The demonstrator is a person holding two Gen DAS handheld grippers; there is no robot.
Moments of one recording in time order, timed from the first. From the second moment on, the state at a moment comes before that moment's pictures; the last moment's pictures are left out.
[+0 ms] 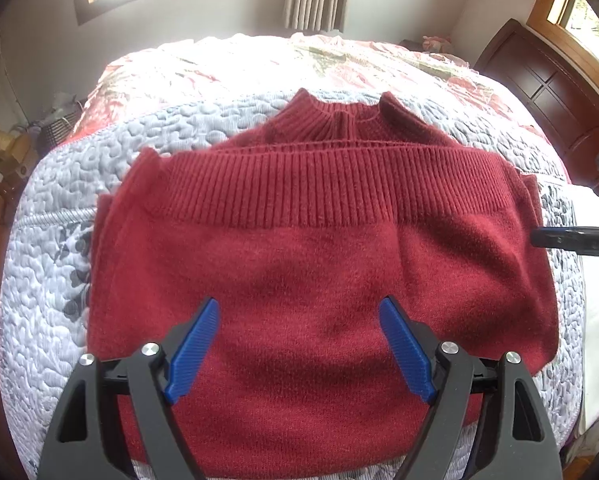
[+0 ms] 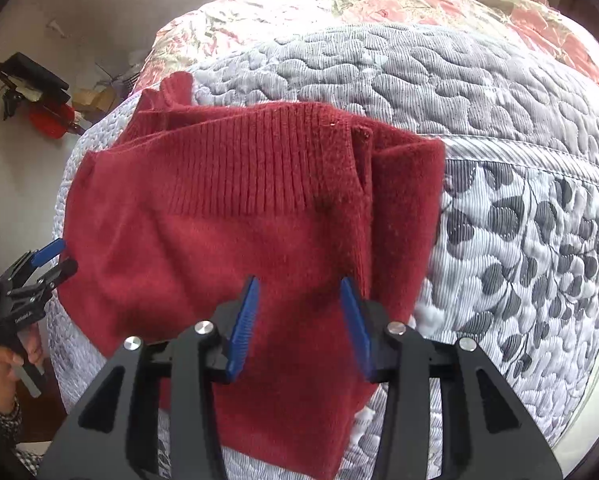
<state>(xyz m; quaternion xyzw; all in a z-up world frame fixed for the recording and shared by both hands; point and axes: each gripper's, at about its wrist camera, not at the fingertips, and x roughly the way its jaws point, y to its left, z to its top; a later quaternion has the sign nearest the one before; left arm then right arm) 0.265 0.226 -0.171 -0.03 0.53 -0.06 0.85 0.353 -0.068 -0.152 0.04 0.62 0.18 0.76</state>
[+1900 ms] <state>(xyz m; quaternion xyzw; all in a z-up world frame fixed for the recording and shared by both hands) 0.302 0.230 -0.227 -0.05 0.58 -0.02 0.81 0.386 -0.107 -0.165 0.11 0.60 0.14 0.78</state>
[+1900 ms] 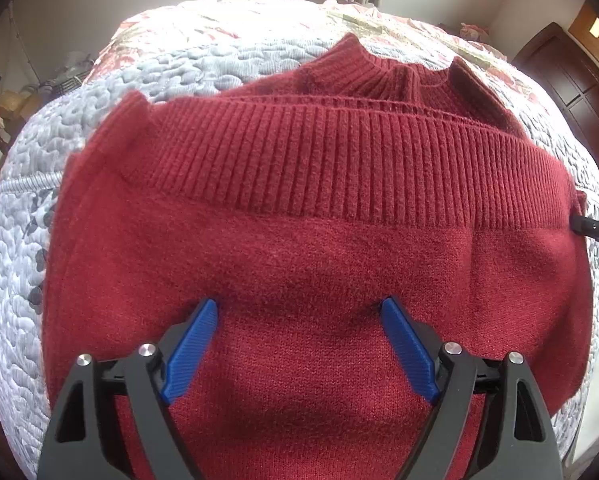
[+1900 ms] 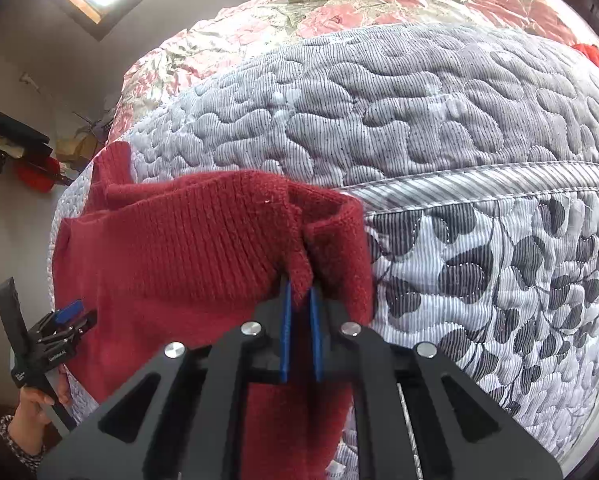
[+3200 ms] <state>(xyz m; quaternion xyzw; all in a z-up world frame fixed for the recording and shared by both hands) 0.312 0.230 -0.233 -0.06 0.59 -0.03 0.80 0.315 -0.126 -0.191 0.18 0.64 0.14 0.73</state>
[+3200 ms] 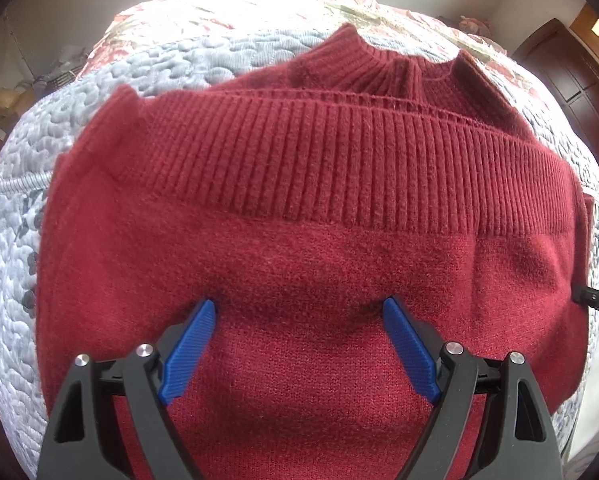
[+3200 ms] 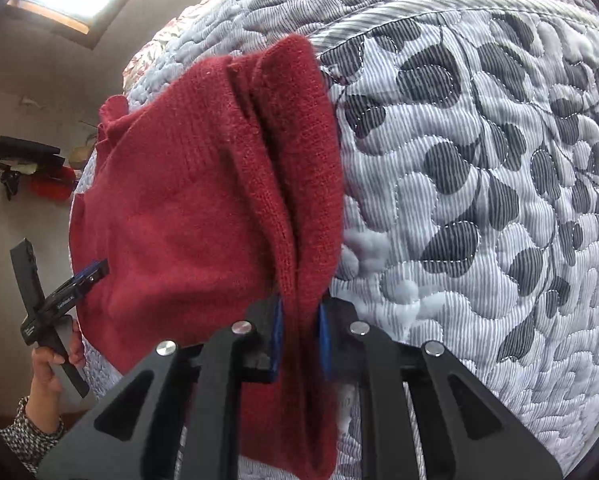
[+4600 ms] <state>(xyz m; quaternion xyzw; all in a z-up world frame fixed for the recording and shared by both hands) 0.276 0.336 -0.190 -0.14 0.57 -0.05 0.81 0.329 0.187 -0.087 0.08 0.65 0.20 0.73</state>
